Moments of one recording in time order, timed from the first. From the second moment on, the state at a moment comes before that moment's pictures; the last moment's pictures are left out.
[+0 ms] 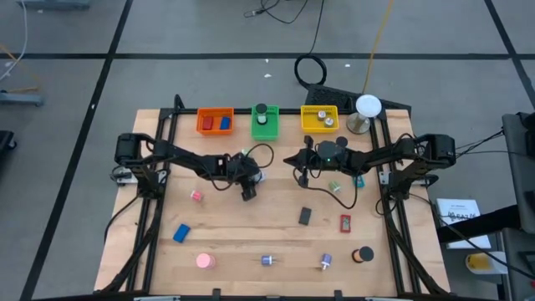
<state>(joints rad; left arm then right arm) 0.11 1.76 0.79 0.05 -0.10 -0.19 -0.21 1.54 0.55 0.69 -0.03 -0.12</state>
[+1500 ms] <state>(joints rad) 0.83 1.59 0.78 -0.11 -0.19 -0.47 -0.21 1.54 0.55 0.68 -0.03 -0.12</state>
